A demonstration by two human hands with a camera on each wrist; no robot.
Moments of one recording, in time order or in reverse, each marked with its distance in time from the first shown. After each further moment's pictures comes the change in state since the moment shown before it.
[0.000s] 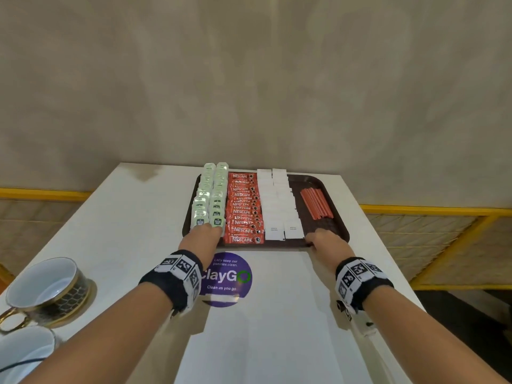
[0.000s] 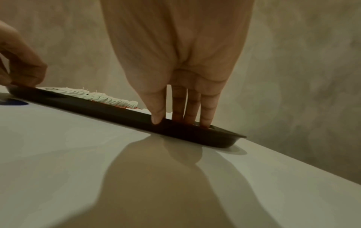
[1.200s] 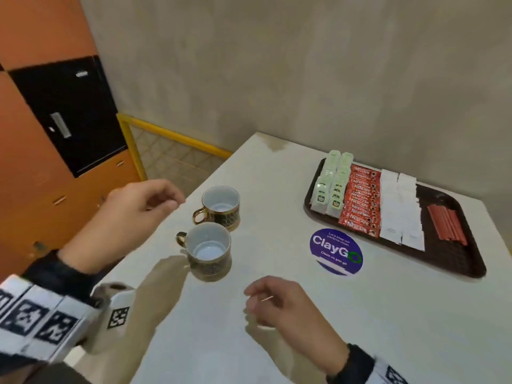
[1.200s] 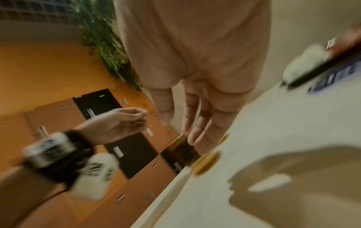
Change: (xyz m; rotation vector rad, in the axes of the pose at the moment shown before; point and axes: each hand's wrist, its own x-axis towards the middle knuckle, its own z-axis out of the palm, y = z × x) left_hand -0.318 -0.150 -0.095 -0.661 0.428 -0.455; right_hand -0.189 -0.274 0.006 1.203 -0.572 -0.338
